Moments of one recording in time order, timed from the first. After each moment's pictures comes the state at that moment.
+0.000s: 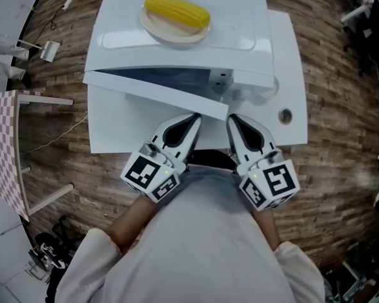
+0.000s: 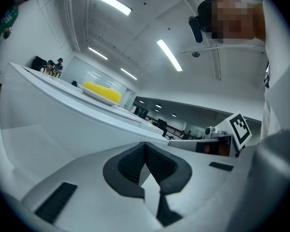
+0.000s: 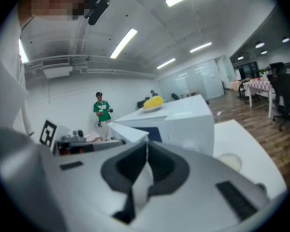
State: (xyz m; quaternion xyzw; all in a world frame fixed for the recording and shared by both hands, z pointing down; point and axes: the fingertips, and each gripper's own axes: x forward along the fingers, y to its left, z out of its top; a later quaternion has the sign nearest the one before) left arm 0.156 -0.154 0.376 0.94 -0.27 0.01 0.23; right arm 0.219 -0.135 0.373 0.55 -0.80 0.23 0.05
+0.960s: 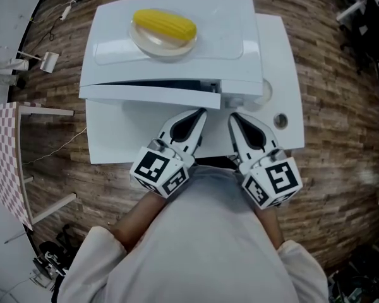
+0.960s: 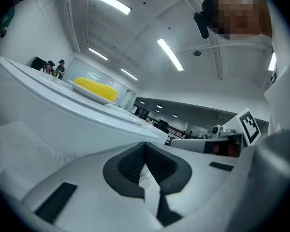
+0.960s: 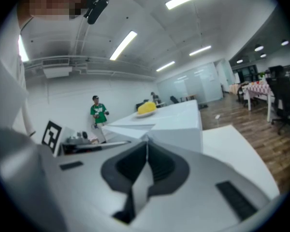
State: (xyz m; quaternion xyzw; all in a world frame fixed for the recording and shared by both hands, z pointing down) left arm 0.193 -0.181 0.378 0.94 -0.27 0.01 0.23; right arm 0.246 -0.152 0.365 0.56 -0.80 0.22 0.04
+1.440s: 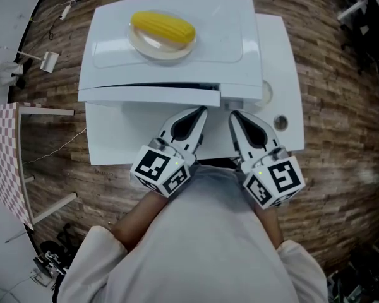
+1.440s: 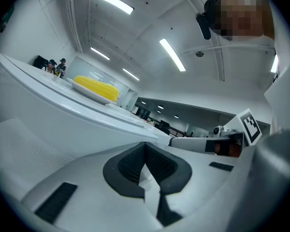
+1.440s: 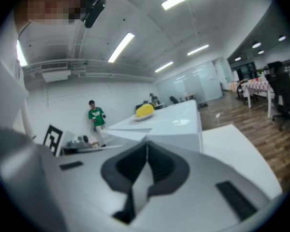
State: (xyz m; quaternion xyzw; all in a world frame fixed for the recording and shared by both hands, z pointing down) left arm 0.200 -0.191 0.377 0.93 -0.28 0.00 0.24; right arm 0.252 -0.163 0.360 0.56 -0.80 0.22 0.02
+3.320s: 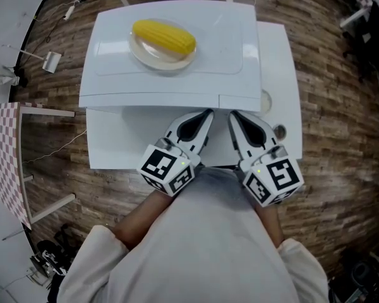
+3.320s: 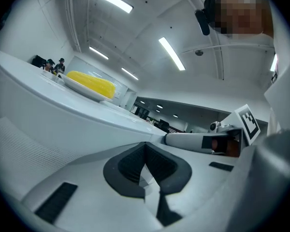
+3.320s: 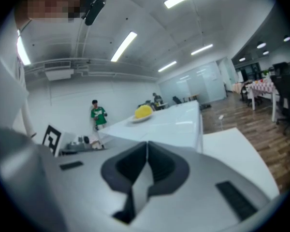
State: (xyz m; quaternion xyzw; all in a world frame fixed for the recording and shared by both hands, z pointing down) left arm 0.220 -0.203 0.383 0.93 -0.27 0.01 0.23; right arm 0.259 -0.185 0.363 0.54 -0.81 0.21 0.03
